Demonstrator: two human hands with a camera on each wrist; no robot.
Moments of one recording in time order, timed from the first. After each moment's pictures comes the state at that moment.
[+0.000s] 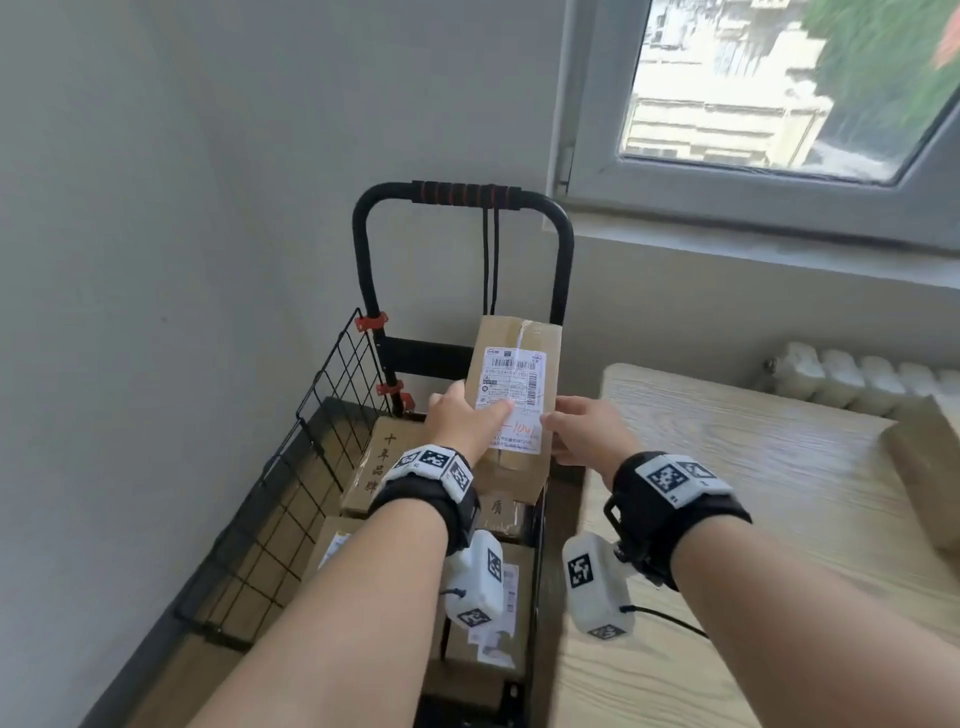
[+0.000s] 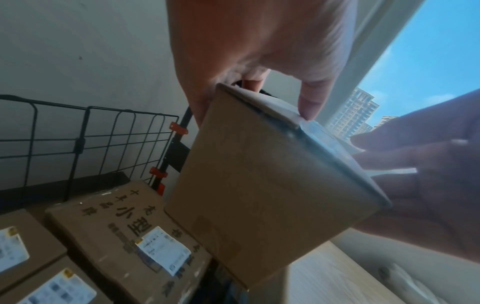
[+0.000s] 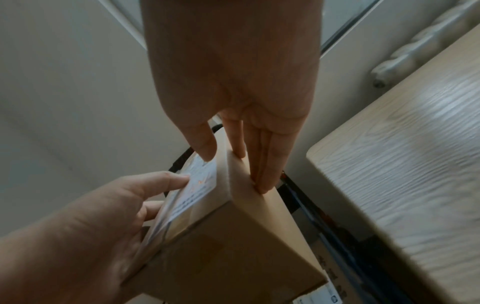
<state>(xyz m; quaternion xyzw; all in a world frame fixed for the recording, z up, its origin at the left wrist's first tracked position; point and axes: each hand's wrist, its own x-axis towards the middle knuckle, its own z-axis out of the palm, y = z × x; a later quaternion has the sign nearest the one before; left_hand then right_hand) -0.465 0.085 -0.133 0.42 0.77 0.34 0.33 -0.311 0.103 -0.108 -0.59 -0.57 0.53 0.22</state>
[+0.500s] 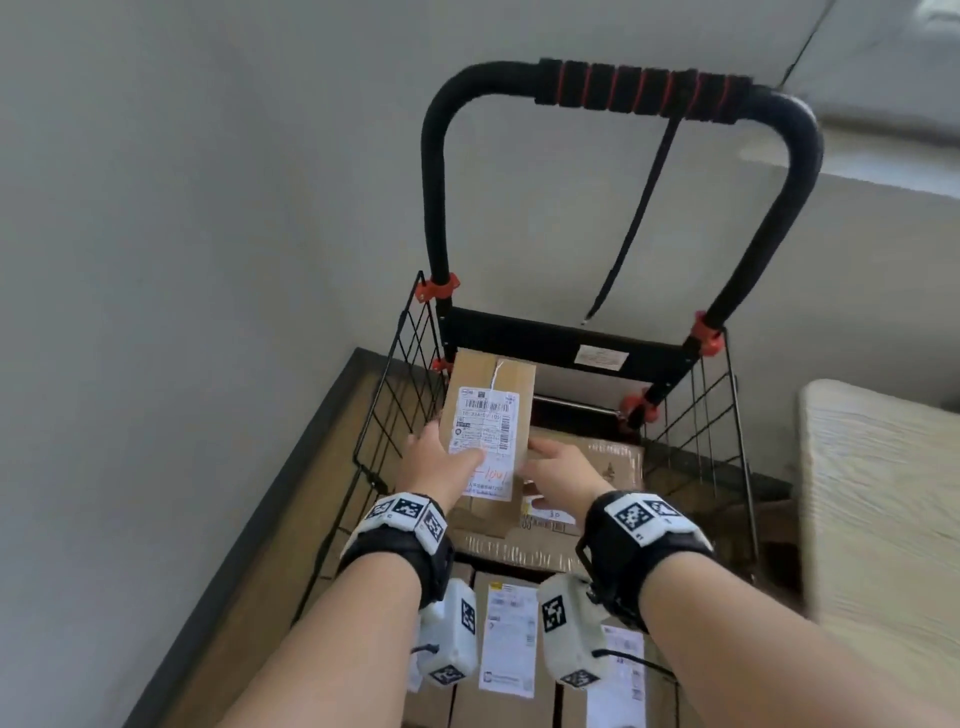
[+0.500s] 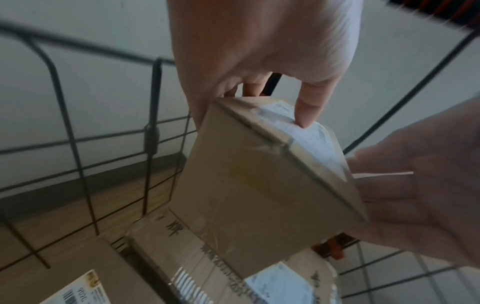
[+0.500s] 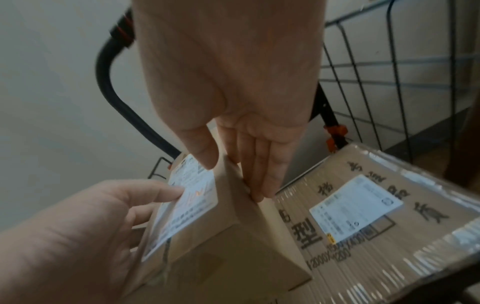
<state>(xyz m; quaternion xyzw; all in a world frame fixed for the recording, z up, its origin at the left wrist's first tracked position) -0.691 0.176 -0.291 0.32 0.83 0.23 0.40 -0.544 0.214 -0.257 -0.60 -0.52 0.60 0.05</state>
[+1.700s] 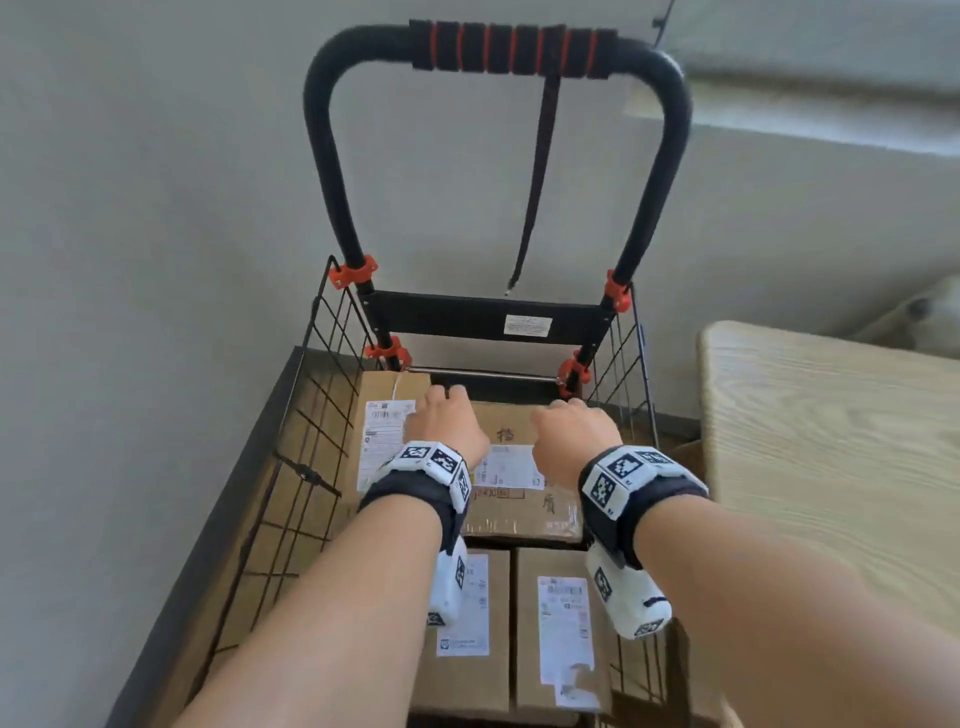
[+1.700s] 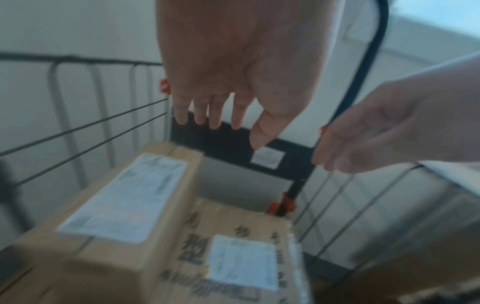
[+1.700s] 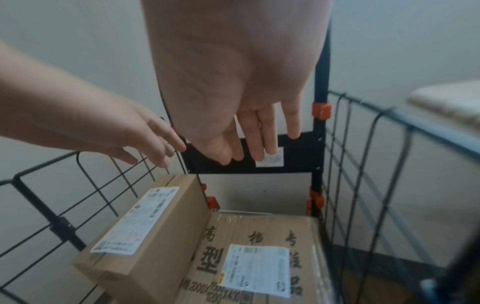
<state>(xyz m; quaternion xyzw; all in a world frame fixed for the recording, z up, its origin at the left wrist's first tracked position) -0.608 0.210 -0.265 0.56 0.79 -0.01 0.26 -0.466 0.227 -0.249 -0.55 -0.80 0.15 -0.18</state>
